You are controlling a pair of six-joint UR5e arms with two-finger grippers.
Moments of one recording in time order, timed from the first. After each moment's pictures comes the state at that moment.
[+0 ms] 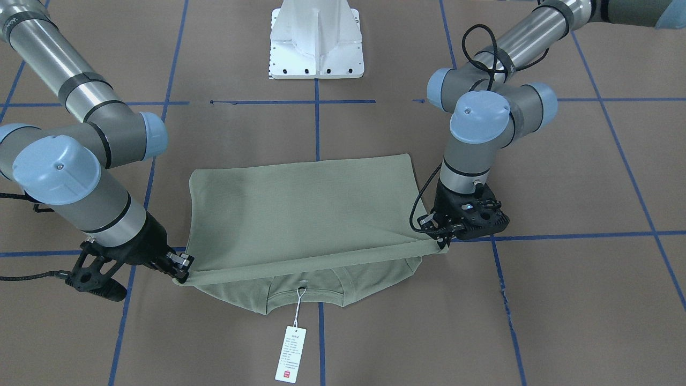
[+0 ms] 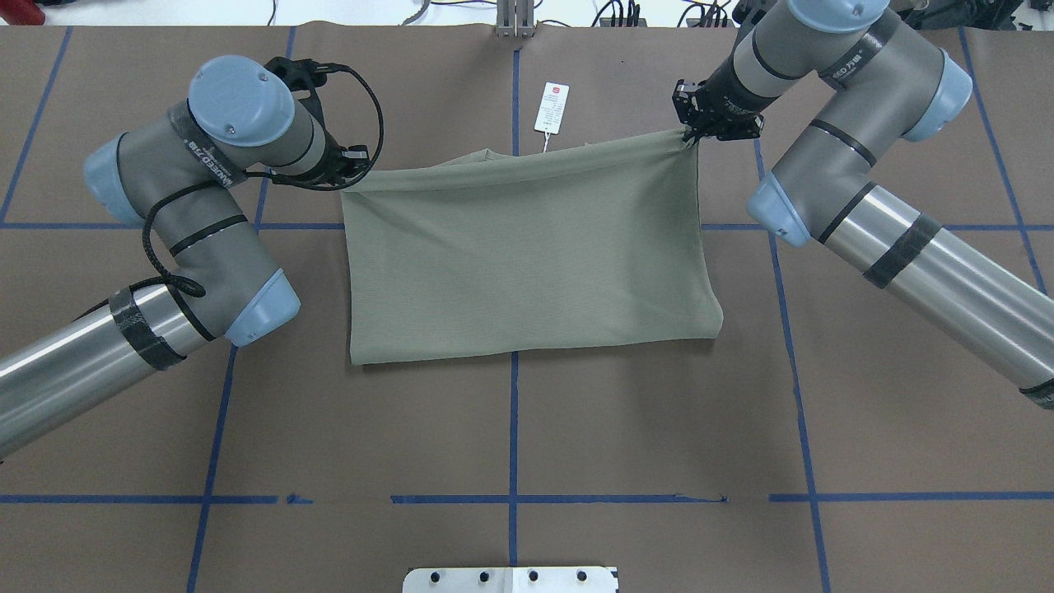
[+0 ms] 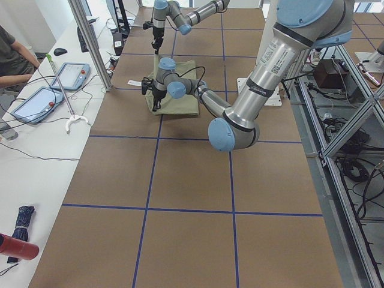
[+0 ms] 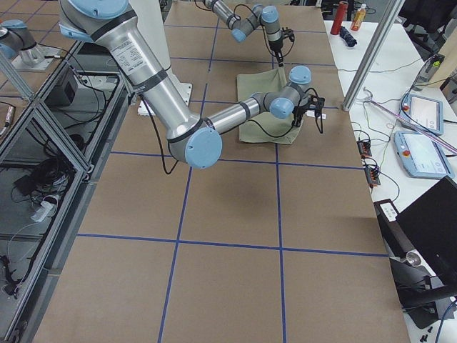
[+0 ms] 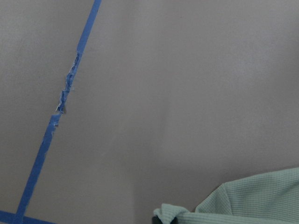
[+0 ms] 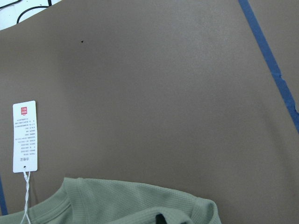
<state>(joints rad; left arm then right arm) -0.77 -2.19 -1.47 -1.85 -1.77 -1.24 0.94 -0.92 1.31 -1.14 2.10 1.32</state>
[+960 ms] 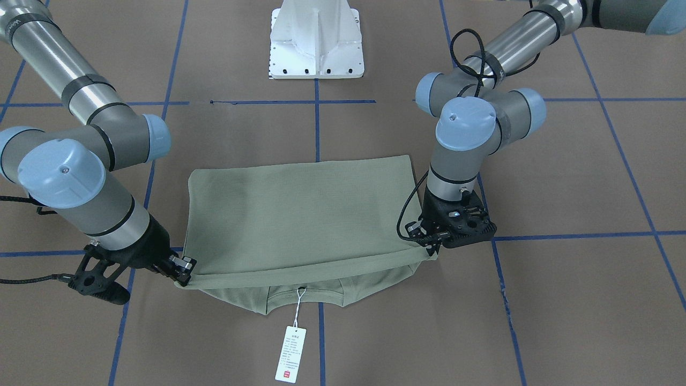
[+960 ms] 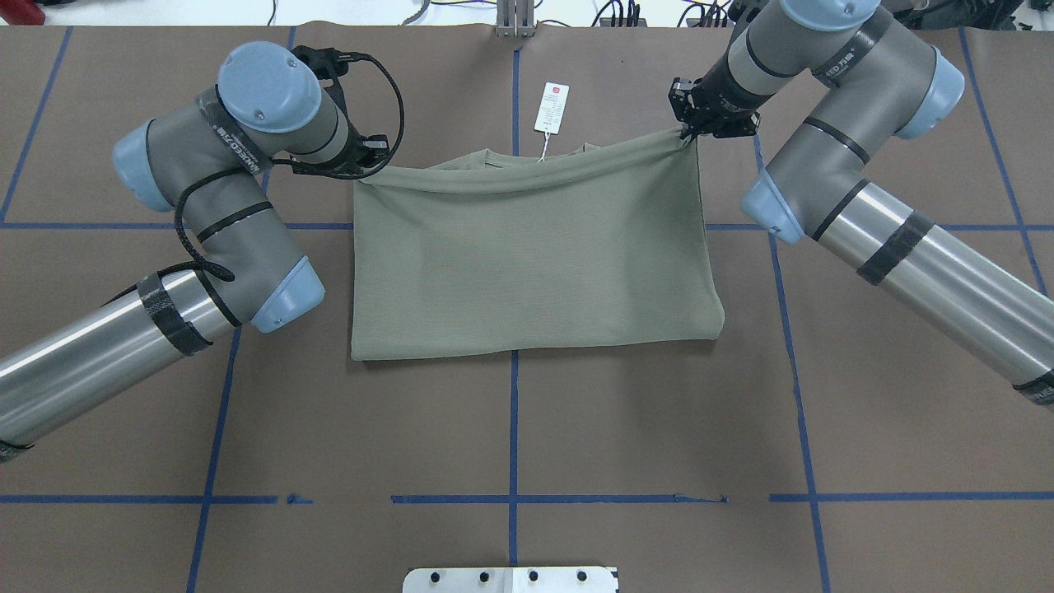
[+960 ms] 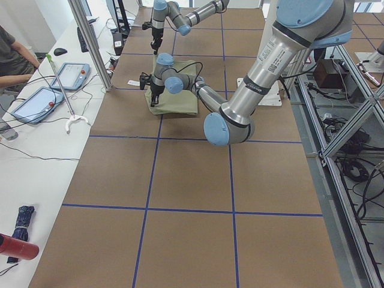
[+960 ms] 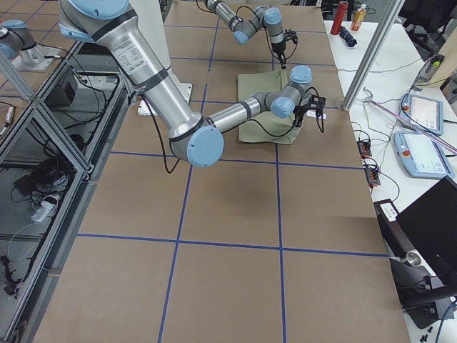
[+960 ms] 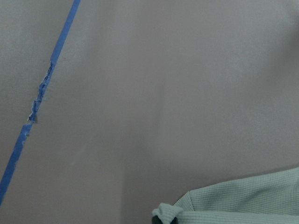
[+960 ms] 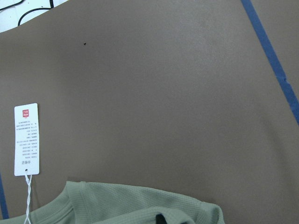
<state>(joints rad) -0.77 -2.25 -1.41 -1.85 -1.76 -1.24 0.94 -0.90 1.29 -1.14 2.10 1.32</state>
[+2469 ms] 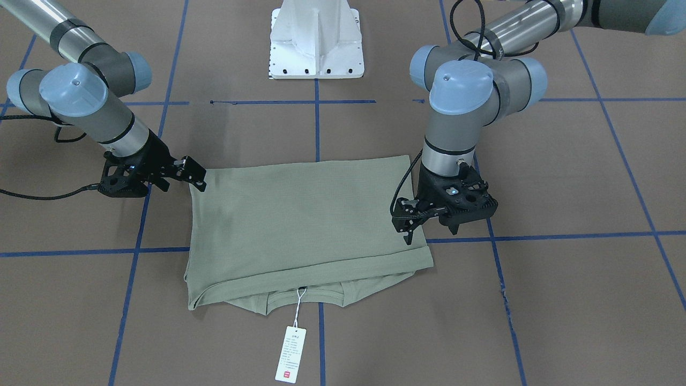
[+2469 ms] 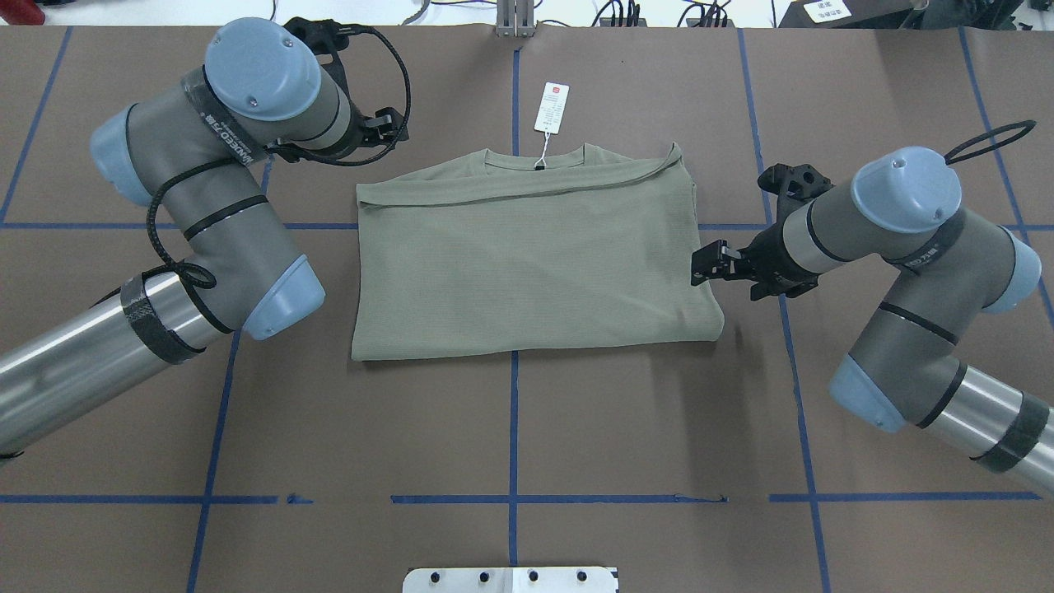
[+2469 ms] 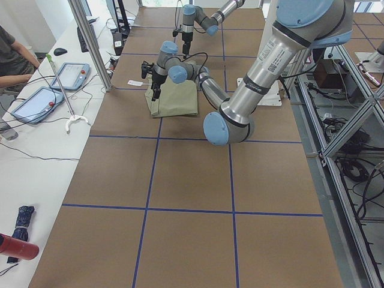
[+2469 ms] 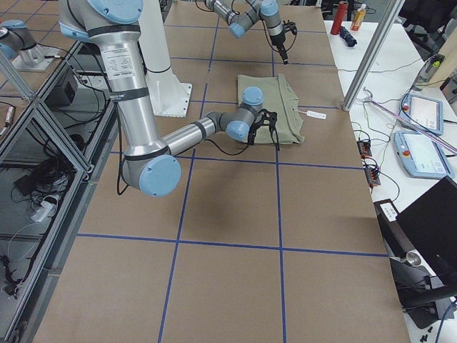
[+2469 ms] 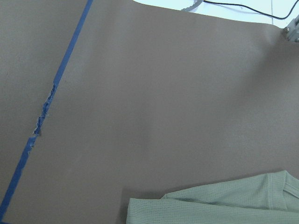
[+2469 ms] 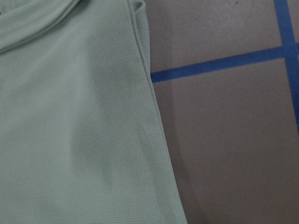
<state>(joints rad) -0.77 -2.25 -1.56 -1.74 -1.71 -1.25 0.73 -1.32 1.69 -1.03 2.09 1.30</state>
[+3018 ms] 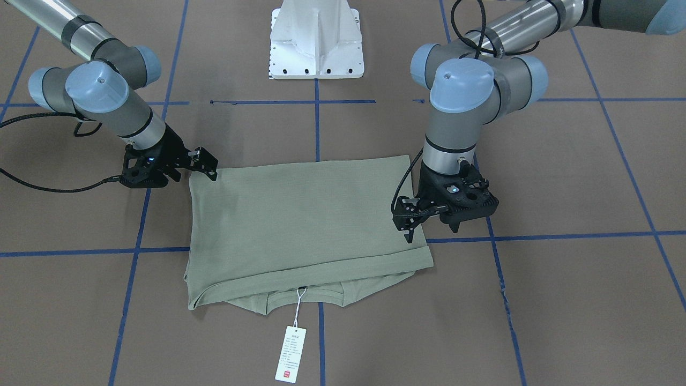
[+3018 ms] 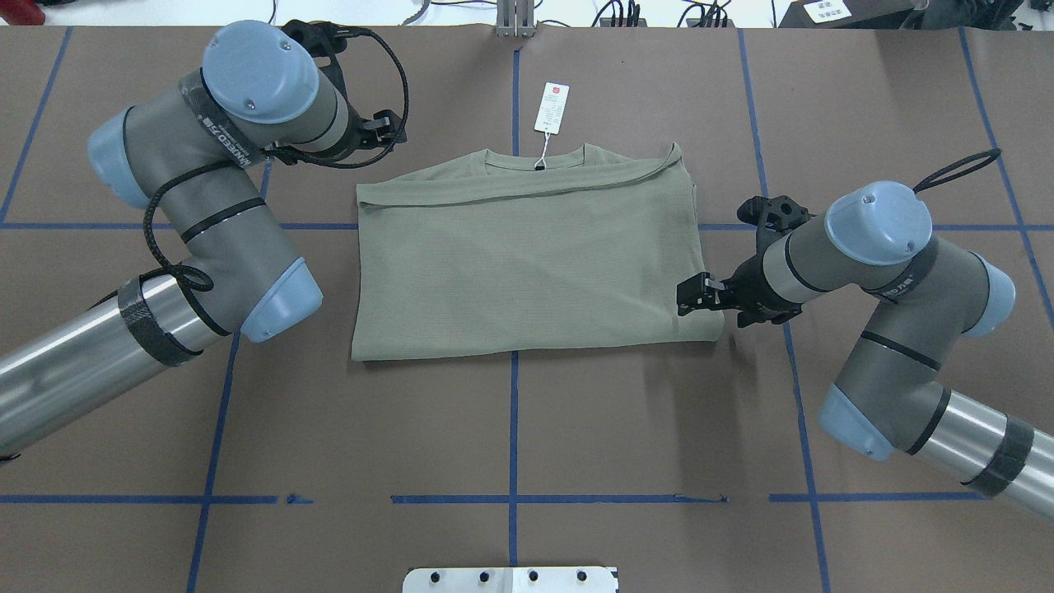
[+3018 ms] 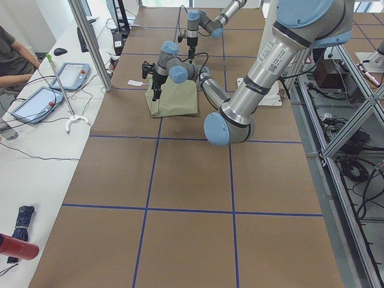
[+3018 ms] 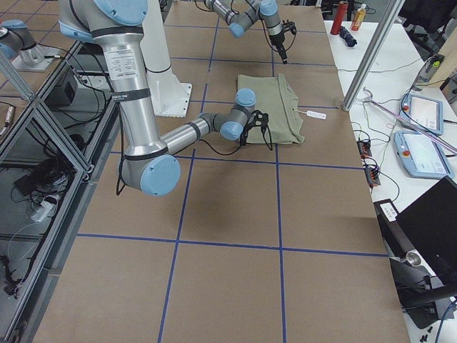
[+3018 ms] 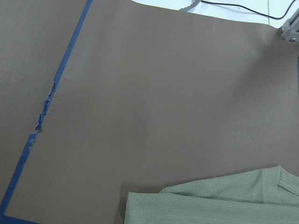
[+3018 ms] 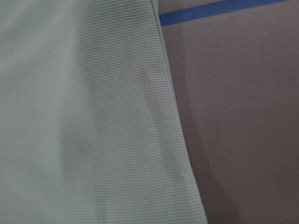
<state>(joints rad) -0.77 -2.25 -1.57 -1.74 -1.71 -1.25 0.67 -1.32 1.69 -1.03 2.08 1.30</state>
